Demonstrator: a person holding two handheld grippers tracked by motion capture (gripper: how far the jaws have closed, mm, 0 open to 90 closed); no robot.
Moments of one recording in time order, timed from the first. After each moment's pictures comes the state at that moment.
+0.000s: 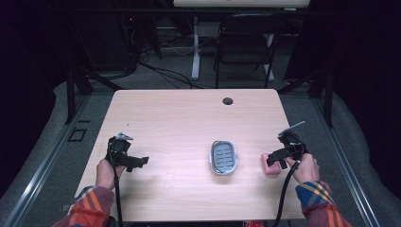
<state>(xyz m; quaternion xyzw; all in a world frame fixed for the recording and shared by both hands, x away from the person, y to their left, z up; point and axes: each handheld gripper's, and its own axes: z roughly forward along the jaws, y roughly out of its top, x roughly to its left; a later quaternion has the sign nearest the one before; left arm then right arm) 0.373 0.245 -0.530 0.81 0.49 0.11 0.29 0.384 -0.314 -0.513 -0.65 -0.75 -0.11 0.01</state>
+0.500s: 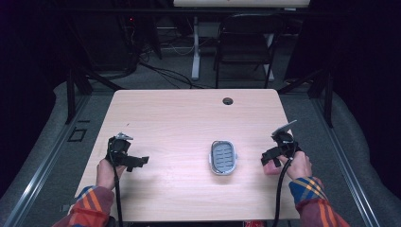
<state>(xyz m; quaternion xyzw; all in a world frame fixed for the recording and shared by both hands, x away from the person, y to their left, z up) 0.373 0.245 -0.530 0.81 0.49 0.11 0.30 0.399 -0.300 -0.525 -0.65 -0.76 -0.09 0.02</state>
